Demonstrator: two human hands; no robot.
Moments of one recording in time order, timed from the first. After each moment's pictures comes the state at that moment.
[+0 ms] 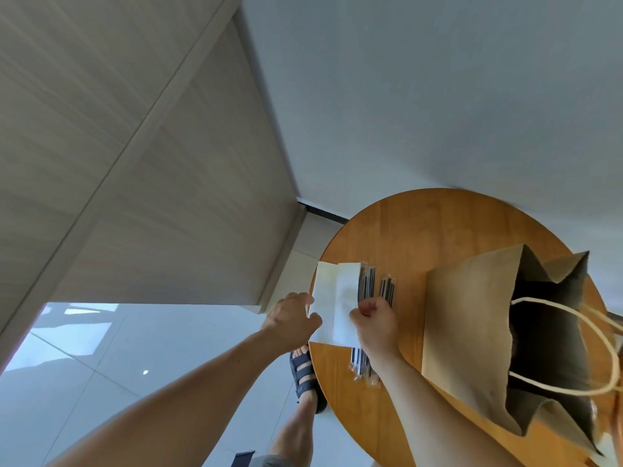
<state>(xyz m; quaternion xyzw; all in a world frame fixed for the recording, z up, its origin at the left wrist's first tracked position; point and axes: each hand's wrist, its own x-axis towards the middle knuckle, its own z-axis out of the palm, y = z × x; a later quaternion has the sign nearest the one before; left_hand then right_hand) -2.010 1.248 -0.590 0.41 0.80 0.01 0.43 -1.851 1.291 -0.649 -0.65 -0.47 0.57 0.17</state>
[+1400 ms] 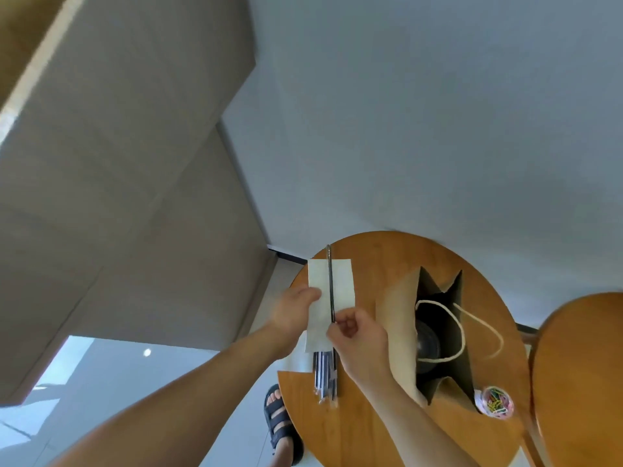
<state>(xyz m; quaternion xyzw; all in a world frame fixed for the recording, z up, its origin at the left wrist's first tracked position) -1.950 1.304 -0.477 0.17 0.70 0.38 0.58 -1.805 1.298 -0.508 -0.57 -0.58 0.52 0.26</state>
